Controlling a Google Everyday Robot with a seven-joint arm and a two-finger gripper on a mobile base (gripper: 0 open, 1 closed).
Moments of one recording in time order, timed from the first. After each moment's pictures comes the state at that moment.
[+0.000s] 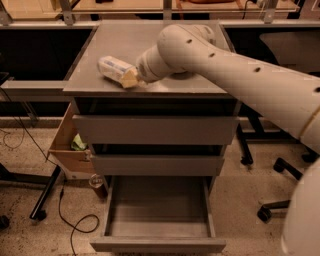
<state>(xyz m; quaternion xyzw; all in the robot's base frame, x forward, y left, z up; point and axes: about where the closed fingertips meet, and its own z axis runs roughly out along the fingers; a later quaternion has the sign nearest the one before) 0.725 0.081 0.857 -0.33 0.84 0.17 0.39</state>
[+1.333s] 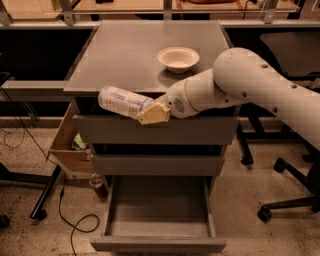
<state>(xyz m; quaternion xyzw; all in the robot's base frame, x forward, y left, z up) 0.582 0.022 0.846 -0.41 0.79 0.27 0.36</state>
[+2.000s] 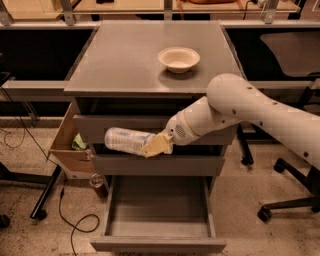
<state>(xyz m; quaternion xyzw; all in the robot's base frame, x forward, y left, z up) 0.535 0.015 0.754 -0.40 0.83 0.32 0.21</state>
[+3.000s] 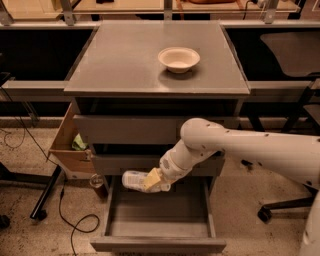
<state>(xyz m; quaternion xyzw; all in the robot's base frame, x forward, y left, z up) 0.510 0.010 0.586 -0.21 0.94 0.27 0.03</state>
